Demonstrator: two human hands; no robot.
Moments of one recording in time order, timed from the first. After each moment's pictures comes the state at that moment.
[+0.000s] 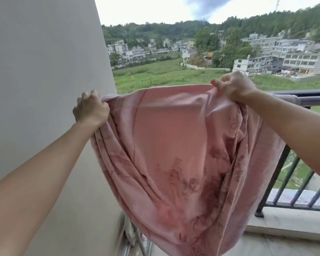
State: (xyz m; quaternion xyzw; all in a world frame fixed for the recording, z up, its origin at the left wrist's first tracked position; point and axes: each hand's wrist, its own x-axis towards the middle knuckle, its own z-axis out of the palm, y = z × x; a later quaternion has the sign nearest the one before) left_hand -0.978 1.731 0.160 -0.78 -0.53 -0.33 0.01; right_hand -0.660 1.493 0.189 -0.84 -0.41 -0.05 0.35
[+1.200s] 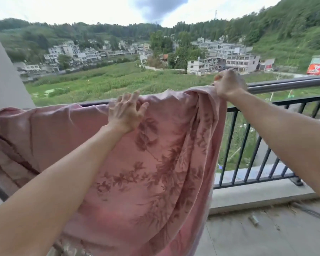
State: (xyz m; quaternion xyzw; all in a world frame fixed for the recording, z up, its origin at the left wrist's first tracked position) left_hand -0.672 1.436 0.130 -0.93 -0.23 -0.27 -0.01; right_hand -0.444 1.222 0.166 -0.90 -0.19 -0.20 0.33
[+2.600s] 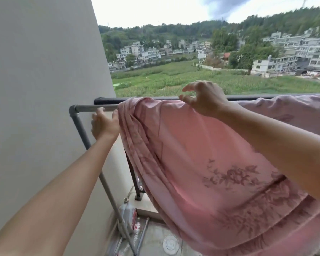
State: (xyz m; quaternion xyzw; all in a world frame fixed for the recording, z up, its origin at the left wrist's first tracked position) left_hand -0.879 1.606 0.096 -0.67 -0.56 -0.46 -0.15; right_hand -0.648 1.420 0.168 -0.74 -0.59 -0.19 0.28
